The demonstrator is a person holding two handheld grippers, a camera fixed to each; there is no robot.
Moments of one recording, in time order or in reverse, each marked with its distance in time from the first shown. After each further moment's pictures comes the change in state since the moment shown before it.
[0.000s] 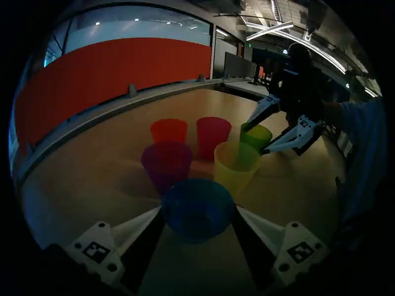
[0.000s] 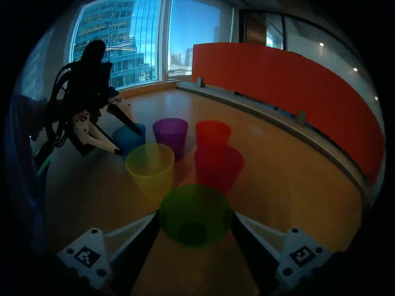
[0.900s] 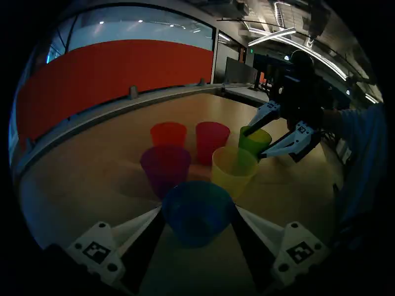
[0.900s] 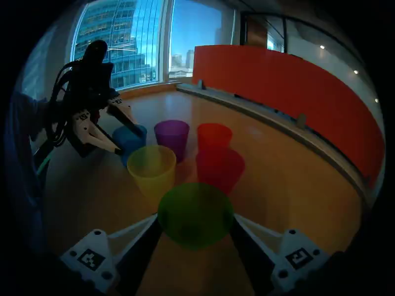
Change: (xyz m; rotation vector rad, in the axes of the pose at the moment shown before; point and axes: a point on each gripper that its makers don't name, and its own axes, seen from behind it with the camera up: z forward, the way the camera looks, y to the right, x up) left arm 0.008 0.001 0.002 -0.011 0.038 -0.034; right arm 0.006 -0.001 0.000 -0.008 0.020 -0.015
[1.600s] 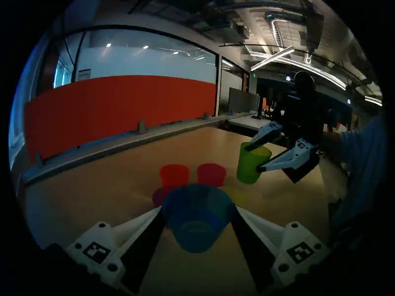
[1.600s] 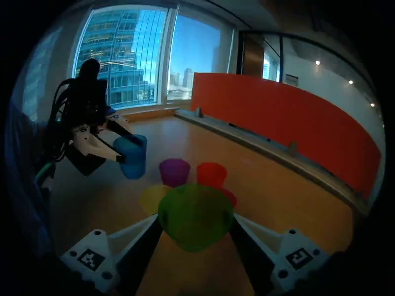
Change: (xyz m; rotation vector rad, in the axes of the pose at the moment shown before) left arm 0.066 -0.001 -0.042 0.056 0.216 0.008; right arm 0.070 -0.004 -0.032 -0.038 0.161 -0.020
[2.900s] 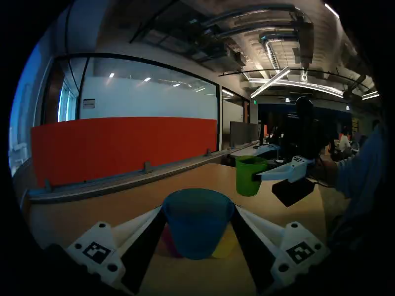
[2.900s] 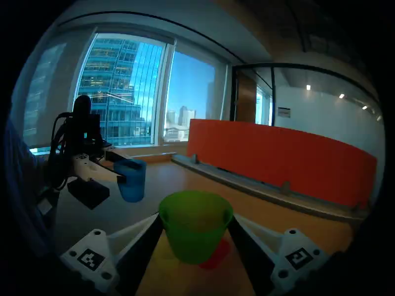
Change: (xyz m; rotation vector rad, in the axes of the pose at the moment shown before) left arm 0.077 0.011 -0.035 0.035 0.226 0.039; right arm 0.091 -0.005 -0.022 -0.029 0.274 0.009
